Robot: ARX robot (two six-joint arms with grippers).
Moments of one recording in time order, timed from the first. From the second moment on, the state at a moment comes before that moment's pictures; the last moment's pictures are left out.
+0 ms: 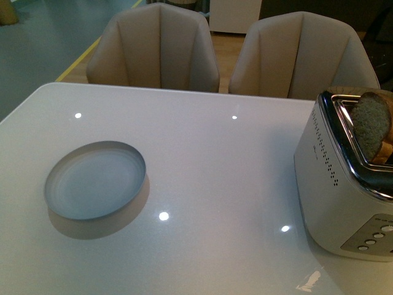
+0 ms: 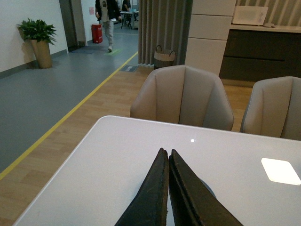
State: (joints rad) left arm 0.00 0.40 0.01 0.40 0.00 -0.01; right arm 0.00 0.00 0.02 0.00 0.00 0.00
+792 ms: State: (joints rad) left arm 0.00 0.01 0.01 0.00 0.00 -0.01; right arm 0.00 0.00 0.02 0.00 0.00 0.00
